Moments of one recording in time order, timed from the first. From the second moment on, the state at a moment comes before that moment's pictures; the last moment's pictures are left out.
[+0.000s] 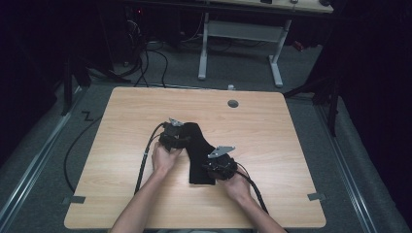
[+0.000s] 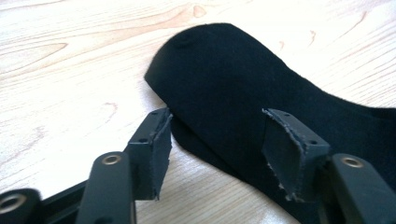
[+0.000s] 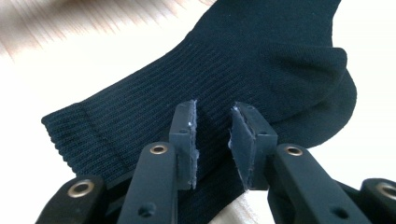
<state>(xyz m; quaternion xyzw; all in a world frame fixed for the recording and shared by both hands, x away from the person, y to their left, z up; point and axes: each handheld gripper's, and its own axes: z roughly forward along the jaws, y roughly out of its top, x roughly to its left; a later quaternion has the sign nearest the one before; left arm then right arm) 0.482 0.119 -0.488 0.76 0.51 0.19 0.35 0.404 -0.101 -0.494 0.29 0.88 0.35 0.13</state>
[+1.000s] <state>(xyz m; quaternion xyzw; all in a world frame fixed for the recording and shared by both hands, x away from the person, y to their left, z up) 0.524 0.120 -0.484 0.78 0.52 0.14 0.33 0.398 -0.105 -0.499 0.28 0.88 0.36 0.13</state>
